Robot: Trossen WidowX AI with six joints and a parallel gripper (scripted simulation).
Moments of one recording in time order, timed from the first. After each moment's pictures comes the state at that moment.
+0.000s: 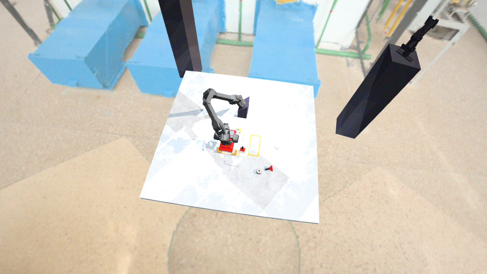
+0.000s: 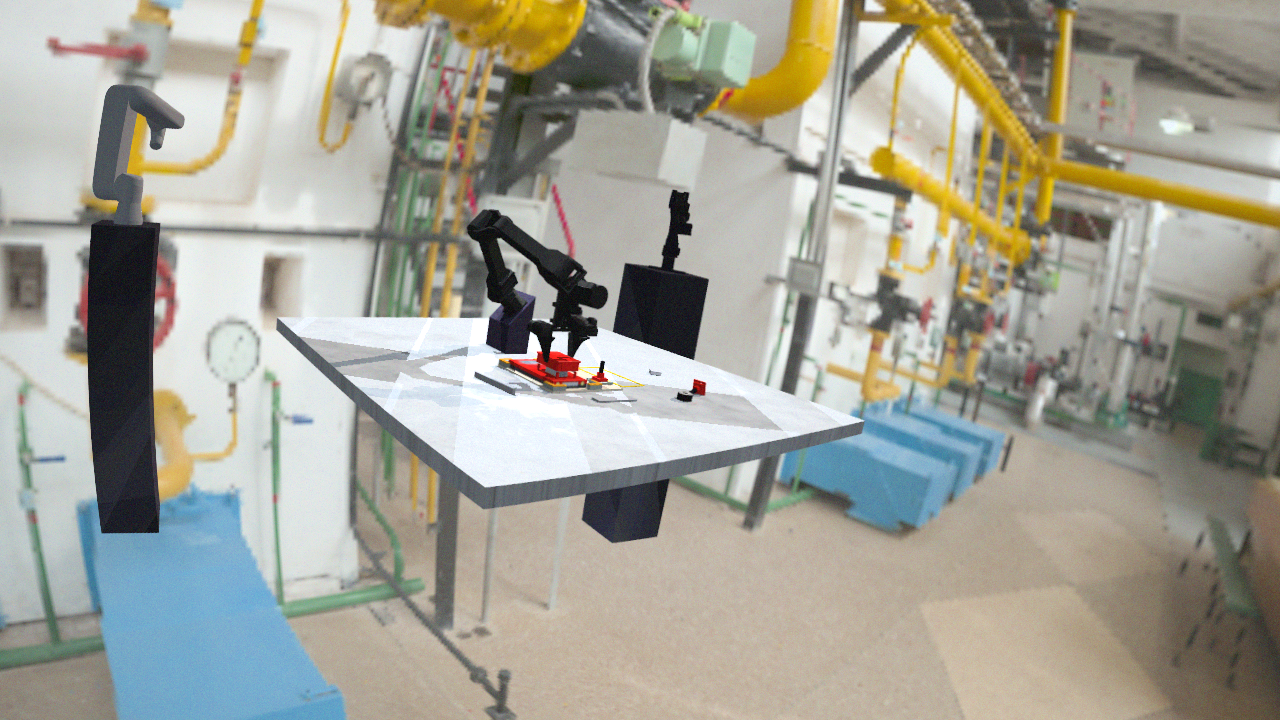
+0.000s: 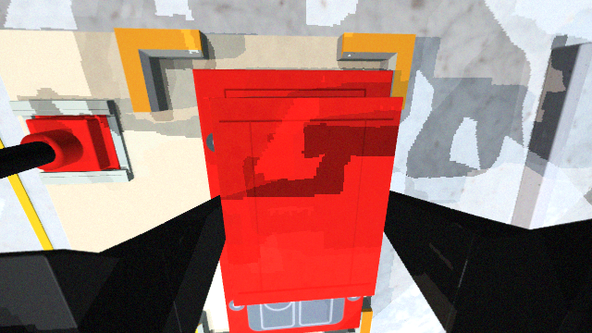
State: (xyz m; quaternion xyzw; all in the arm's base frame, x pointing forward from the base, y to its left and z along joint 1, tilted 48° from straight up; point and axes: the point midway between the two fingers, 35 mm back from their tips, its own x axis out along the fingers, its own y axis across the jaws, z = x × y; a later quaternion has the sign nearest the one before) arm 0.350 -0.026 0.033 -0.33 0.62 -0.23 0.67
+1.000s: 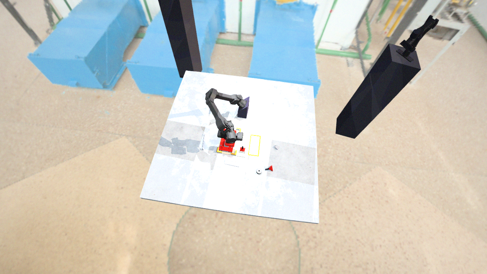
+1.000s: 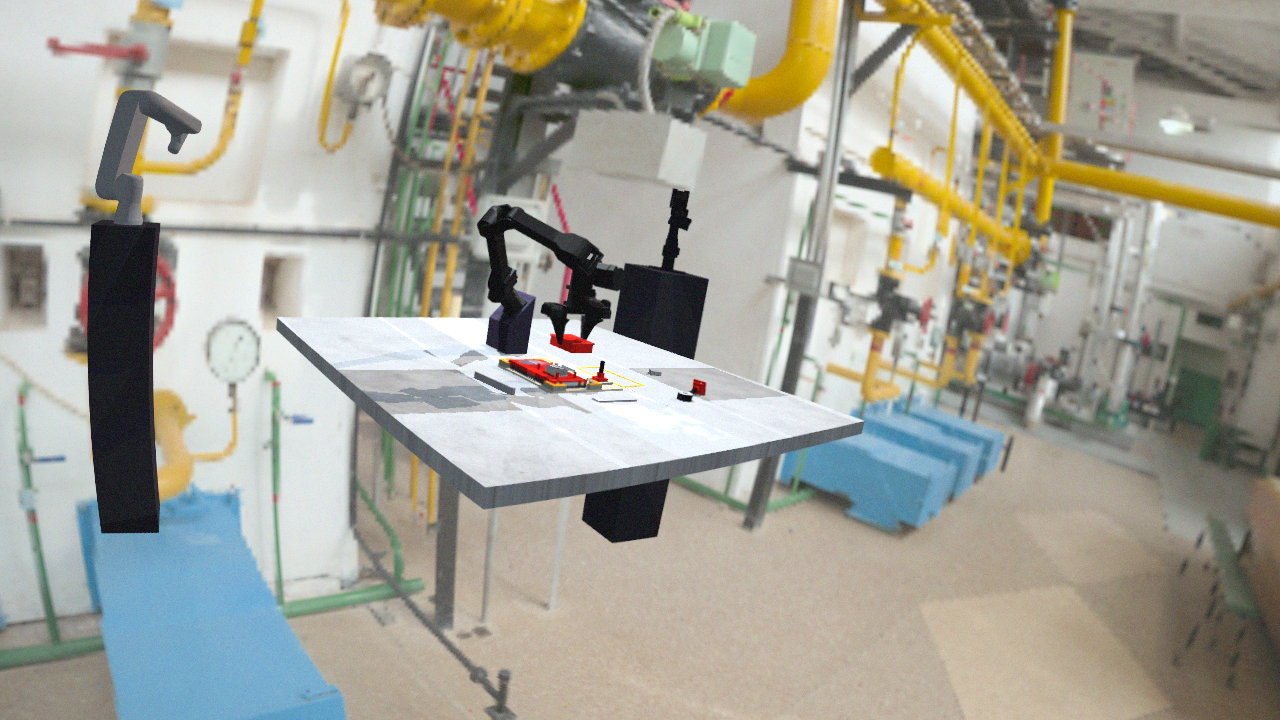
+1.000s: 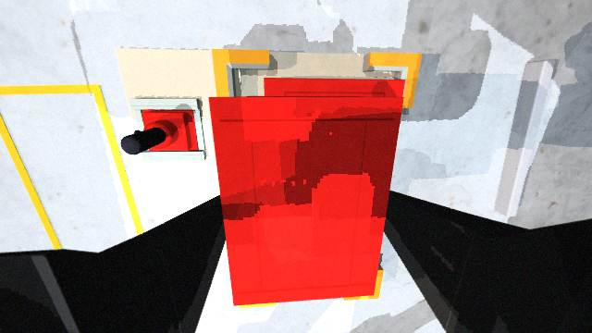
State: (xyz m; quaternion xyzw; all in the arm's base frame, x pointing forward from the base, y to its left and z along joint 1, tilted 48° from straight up) arm 0.343 0.030 0.040 -0.33 0.63 -0.23 0.67
